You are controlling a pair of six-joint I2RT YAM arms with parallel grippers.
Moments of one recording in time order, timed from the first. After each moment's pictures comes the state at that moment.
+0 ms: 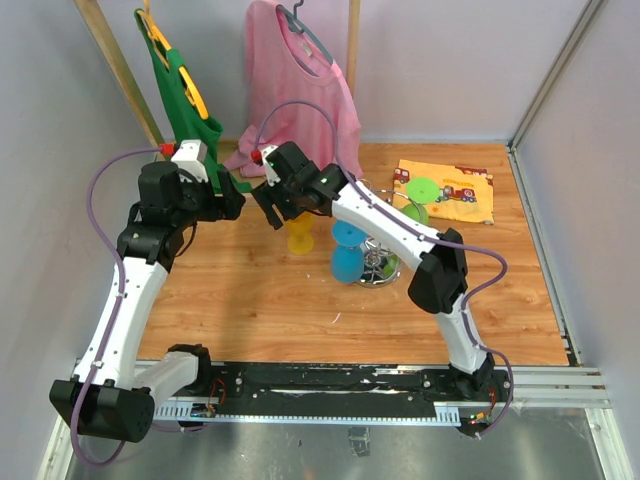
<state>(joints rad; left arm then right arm) -0.10 1.03 1.11 -0.50 0.18 -0.17 0.89 2.16 2.17 -0.81 0.03 0.10</state>
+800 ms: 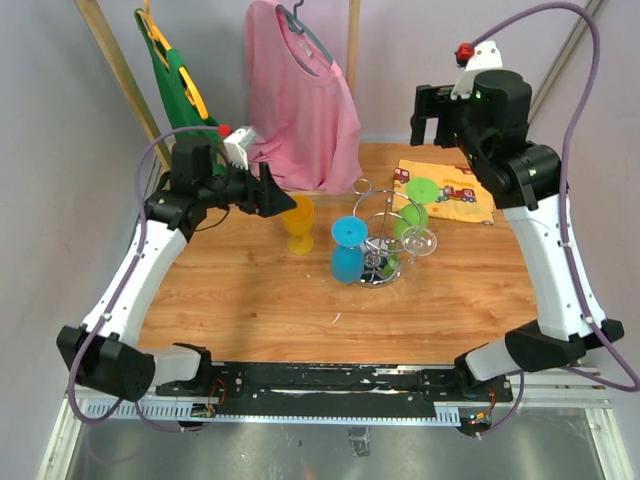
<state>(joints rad) -0.22 1.21 1.29 -0.50 0.64 -0.24 0.45 1.50 2.09 -0.84 0.24 0.07</state>
